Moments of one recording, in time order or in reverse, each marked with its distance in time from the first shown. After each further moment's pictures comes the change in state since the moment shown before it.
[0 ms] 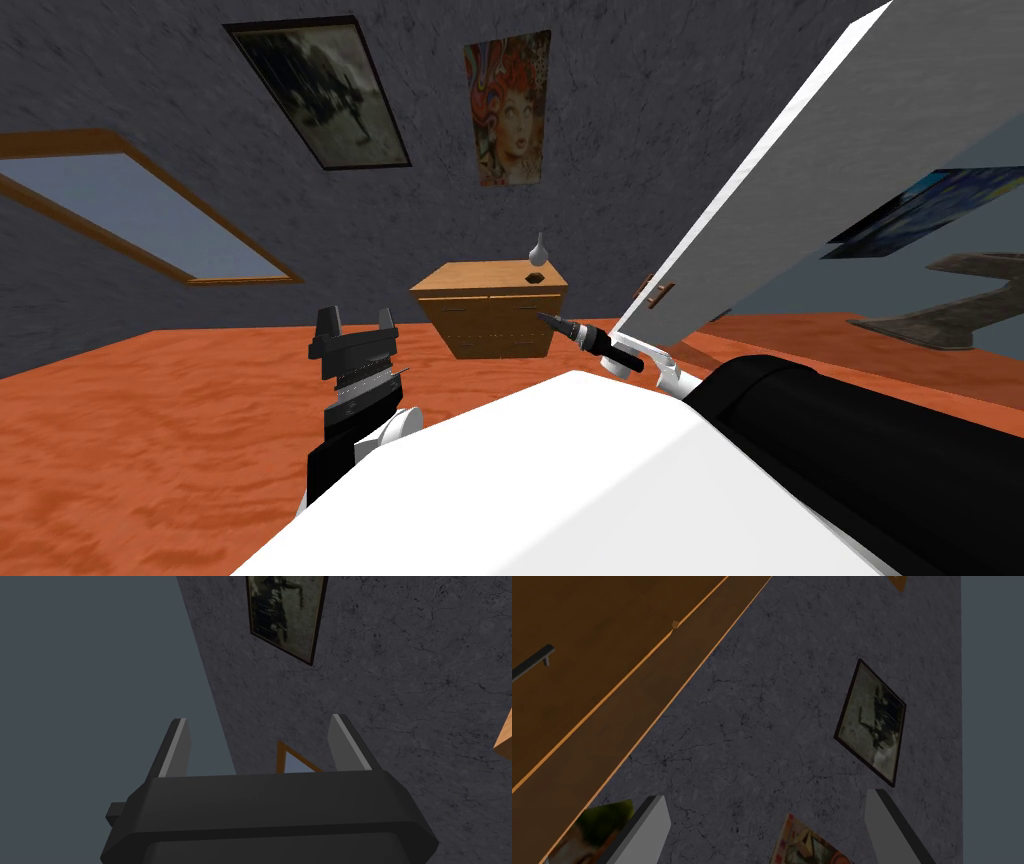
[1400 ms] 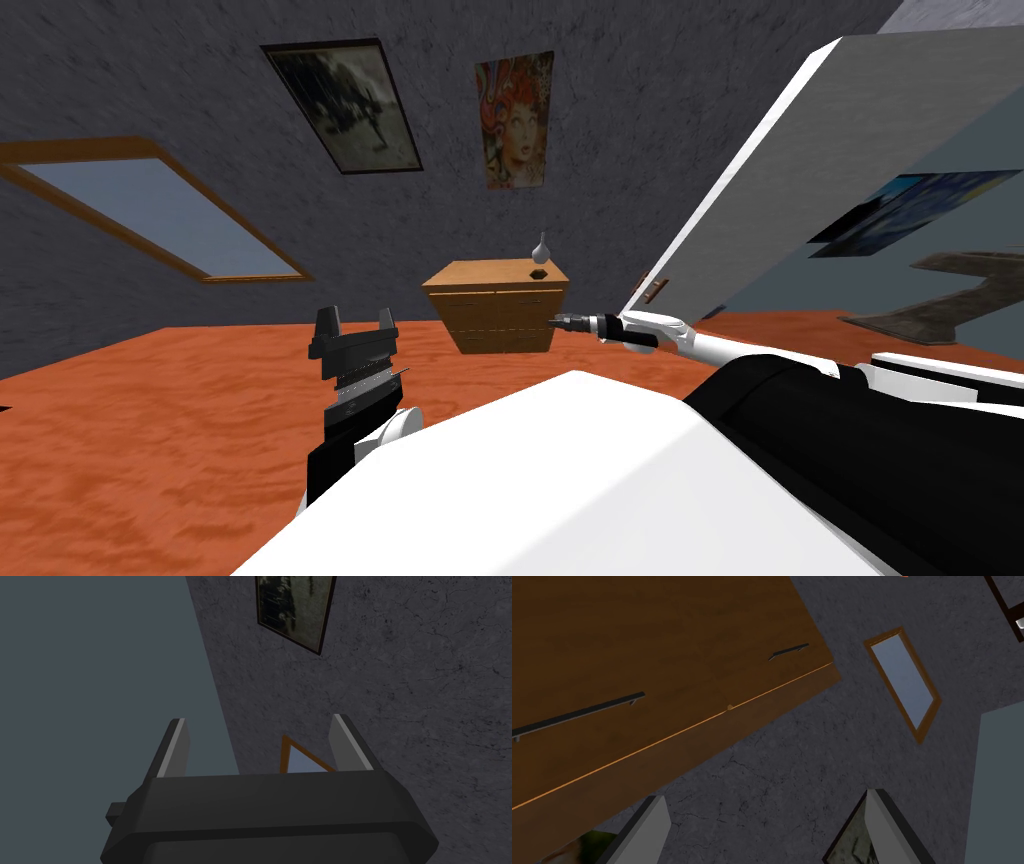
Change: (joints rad) left arm 0.000 0.000 0.000 0.000 0.000 0.000 0.000; right arm -0.040 -0.398 0.010 0.151 0.087 -0.045 -0.020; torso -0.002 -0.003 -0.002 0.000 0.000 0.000
